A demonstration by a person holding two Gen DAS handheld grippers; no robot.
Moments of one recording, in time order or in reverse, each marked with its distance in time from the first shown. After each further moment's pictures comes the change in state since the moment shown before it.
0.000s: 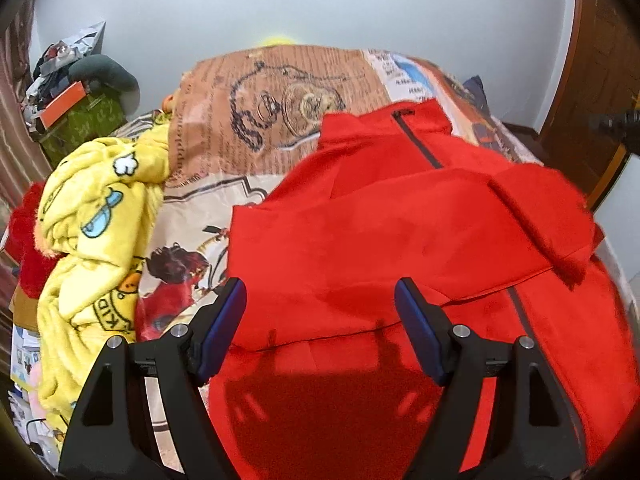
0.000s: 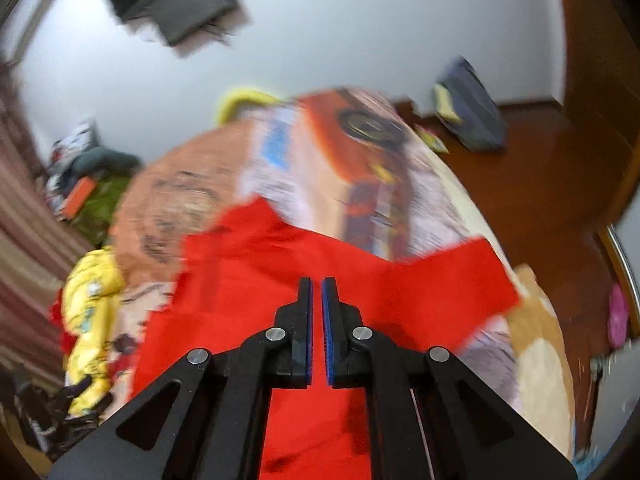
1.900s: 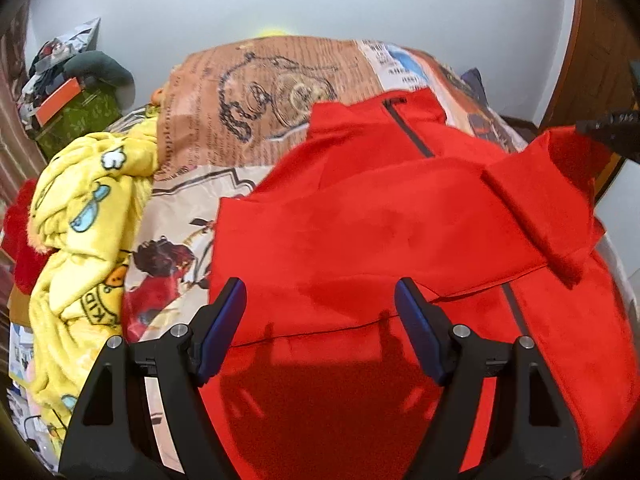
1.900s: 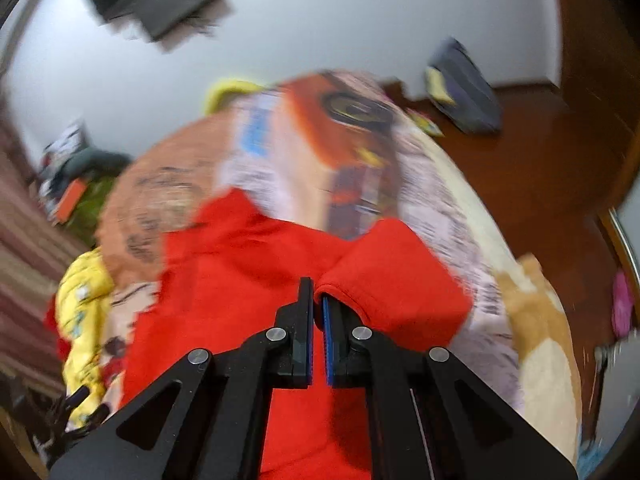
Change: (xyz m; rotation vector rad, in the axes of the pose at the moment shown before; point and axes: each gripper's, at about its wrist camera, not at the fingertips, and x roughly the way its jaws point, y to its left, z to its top) left arm 0.012 -0.014 -0.001 -0.005 0.031 -0.002; right arm 0.024 -0.024 -0.003 0.034 0.046 -0.006
